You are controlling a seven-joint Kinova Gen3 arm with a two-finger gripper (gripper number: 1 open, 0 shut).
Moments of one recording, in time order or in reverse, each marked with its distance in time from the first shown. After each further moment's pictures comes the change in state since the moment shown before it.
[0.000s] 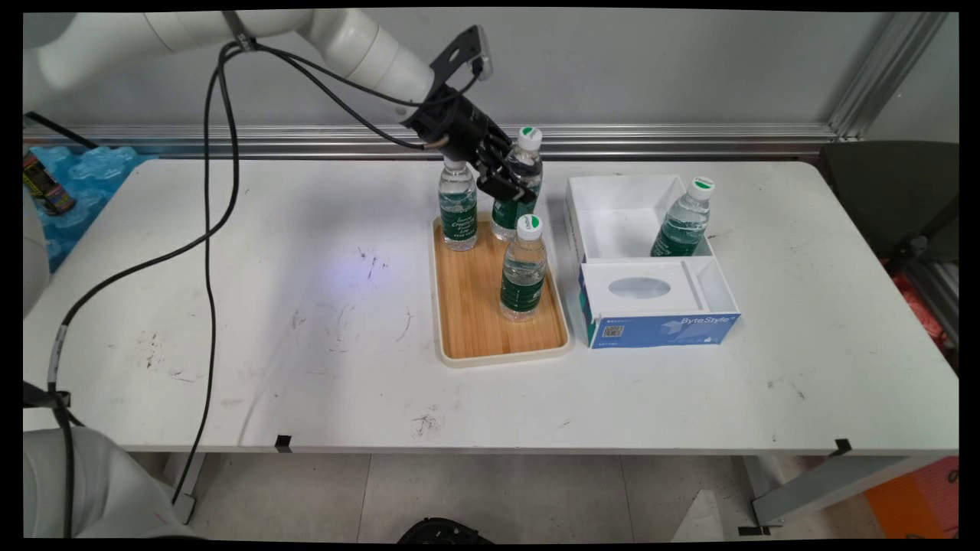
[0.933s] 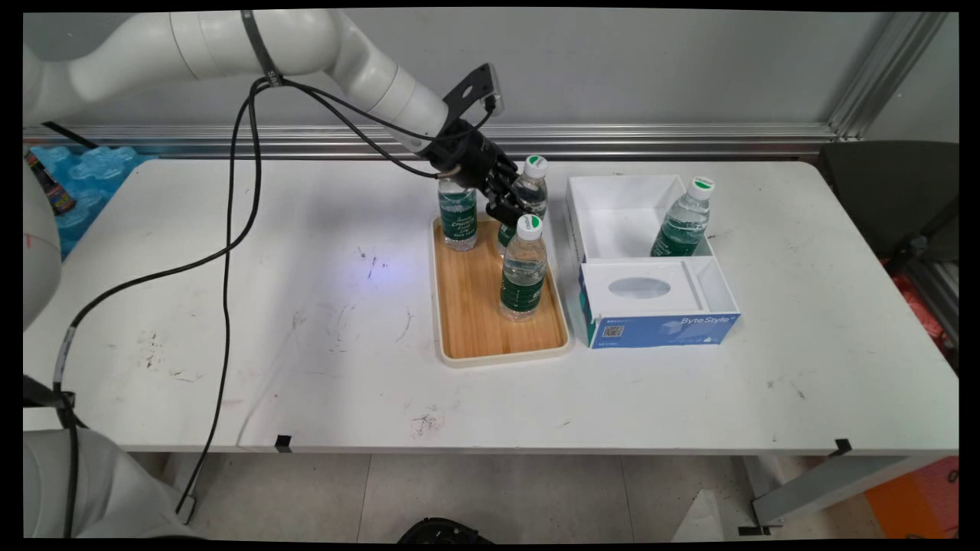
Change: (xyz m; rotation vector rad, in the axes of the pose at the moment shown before) arm -0.020 0.001 0.039 -0.010 -0.012 -0.018
